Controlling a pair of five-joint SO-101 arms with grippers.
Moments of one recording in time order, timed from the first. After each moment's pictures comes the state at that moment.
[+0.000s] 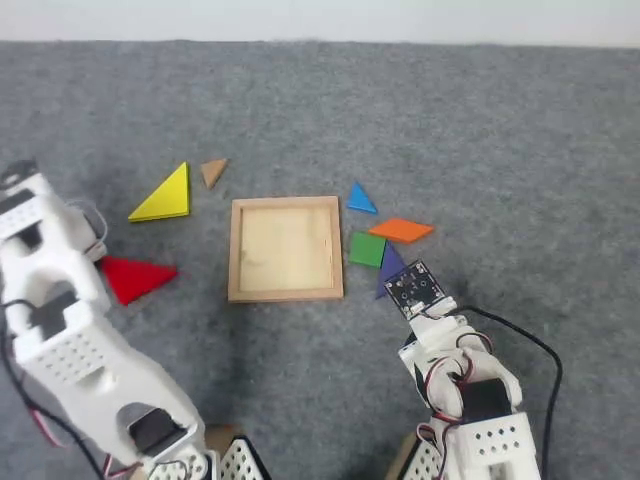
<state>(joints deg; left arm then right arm) -41.2 29.7 1.0 68.7 5.5 -15.6 -94.6 95.7 65.8 21.0</state>
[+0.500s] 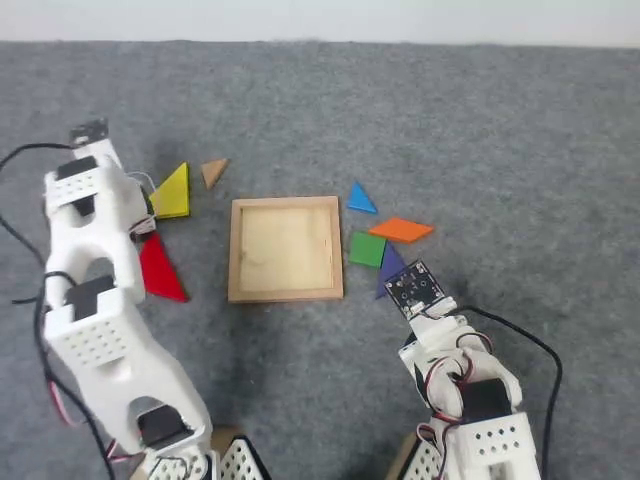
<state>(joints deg) -28.9 30.2 -2.4 70.4 5.3 -15.6 -94.6 95.7 65.8 21.0</state>
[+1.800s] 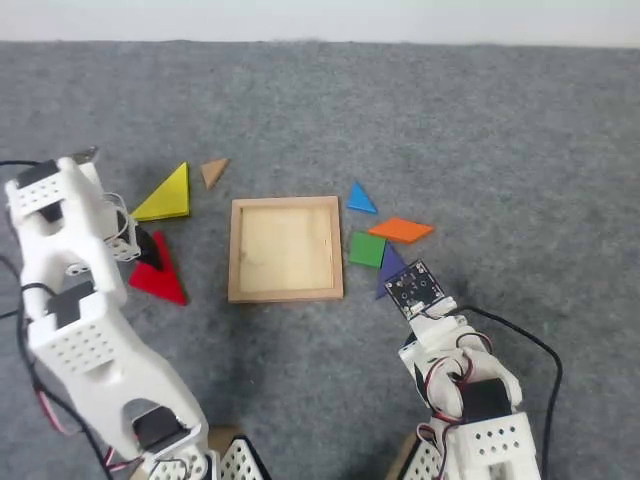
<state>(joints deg) -35.5 30.5 -5.8 89.5 -6.3 -15.6 -94.6 95.7 65.8 21.0</state>
